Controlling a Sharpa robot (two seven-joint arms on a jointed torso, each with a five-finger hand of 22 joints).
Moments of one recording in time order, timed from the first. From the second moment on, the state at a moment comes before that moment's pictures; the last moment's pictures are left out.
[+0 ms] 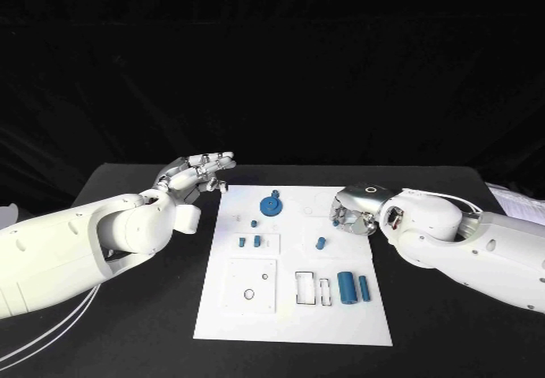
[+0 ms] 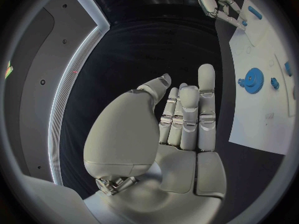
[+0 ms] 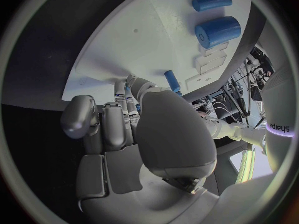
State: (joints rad) left arm 1.21 -0.92 -0.02 1.54 0.16 -0.24 0.39; left_hand 1.40 -0.17 0.41 0.06 0.10 1.04 0.17 0.08 0.07 1.12 0.10 0.15 0.07 1.29 0.02 1.09 0.65 0.17 1.26 0.12 0.61 0.80; right arm 1.15 -0.84 0.03 1.55 -1.80 -0.08 -0.20; right_hand 1.47 -0.15 0.42 0.16 0.07 1.13 0.11 0.07 0.07 1.20 0.05 0.08 0.13 1.47 -0.03 1.28 1.25 0.10 1.37 0.07 1.22 1.00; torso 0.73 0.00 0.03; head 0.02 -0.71
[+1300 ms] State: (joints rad) left arm 1.21 -0.92 -0.02 1.54 0.17 -0.25 0.38; left_hand 1.40 -0.16 0.42 0.05 0.10 1.04 0.17 0.08 0.07 1.11 0.10 0.15 0.07 1.29 0.02 1.09 0.65 0.17 1.26 0.12 0.61 0.80; right arm 1.14 -0.85 0.02 1.56 -1.80 -0.18 -0.20; right_hand 1.46 -0.12 0.49 0.11 0.05 1.19 0.10 0.09 0.09 1.28 0.04 0.07 0.11 1.47 -0.04 1.29 1.26 0.10 1.39 0.06 1.24 1.05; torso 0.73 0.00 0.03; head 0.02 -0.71
